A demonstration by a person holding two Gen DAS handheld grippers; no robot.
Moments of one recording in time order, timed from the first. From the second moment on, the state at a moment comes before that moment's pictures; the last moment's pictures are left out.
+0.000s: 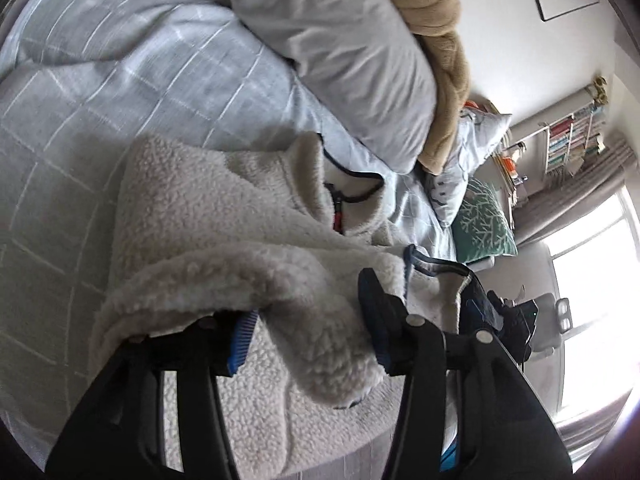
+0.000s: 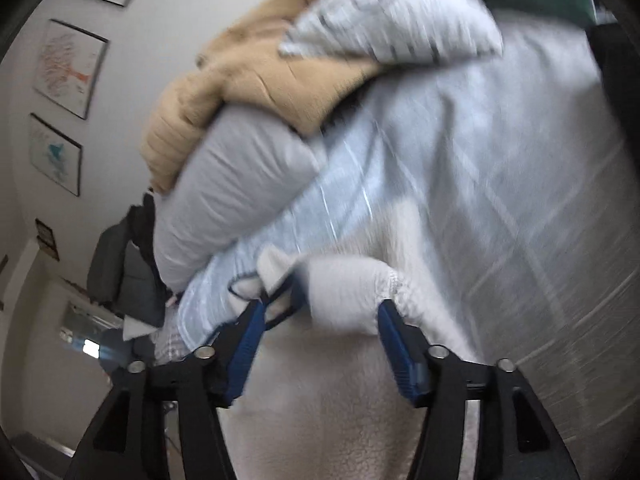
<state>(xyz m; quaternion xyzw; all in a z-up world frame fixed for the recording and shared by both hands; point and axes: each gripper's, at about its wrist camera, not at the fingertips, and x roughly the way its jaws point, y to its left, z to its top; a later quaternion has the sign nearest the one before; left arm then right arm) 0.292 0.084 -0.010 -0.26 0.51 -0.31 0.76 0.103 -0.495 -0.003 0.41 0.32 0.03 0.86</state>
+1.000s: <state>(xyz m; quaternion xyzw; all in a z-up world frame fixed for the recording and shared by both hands) 0.329 0.040 -0.003 -0.03 0.34 -0.15 0.93 0.169 -0.407 -0.018 0.06 0.32 -0.19 0.93</state>
